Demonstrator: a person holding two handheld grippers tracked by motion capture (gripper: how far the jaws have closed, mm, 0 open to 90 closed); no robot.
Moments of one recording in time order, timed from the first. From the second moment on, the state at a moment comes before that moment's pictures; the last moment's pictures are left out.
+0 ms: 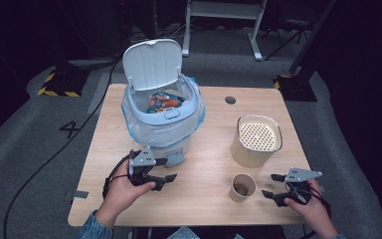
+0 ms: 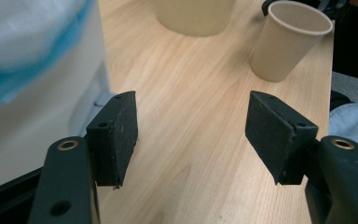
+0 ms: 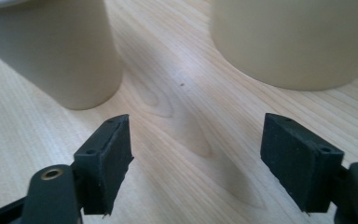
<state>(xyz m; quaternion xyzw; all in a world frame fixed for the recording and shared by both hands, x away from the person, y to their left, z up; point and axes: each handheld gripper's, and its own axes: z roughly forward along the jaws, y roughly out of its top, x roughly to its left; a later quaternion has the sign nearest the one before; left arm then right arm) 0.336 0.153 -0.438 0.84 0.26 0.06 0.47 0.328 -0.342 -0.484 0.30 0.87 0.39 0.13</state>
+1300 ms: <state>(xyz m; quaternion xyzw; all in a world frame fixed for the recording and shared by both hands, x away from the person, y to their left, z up) 0.338 0.147 -0.504 0.88 0.29 0.11 0.36 0.310 -0.265 -0.495 0.25 0.83 0.49 0.10</state>
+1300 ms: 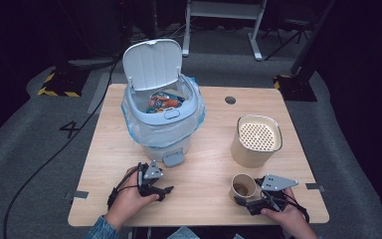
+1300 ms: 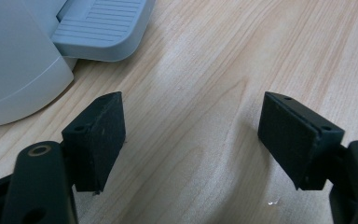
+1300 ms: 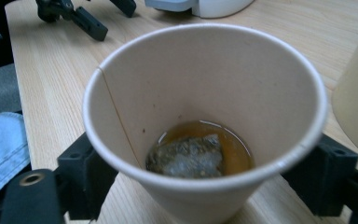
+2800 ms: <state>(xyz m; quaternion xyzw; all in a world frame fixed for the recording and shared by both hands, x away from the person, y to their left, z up) 0.339 0.147 -0.504 0.88 0.29 0.10 0.37 0.336 -0.320 -0.388 0.23 0.83 0.49 0.14</state>
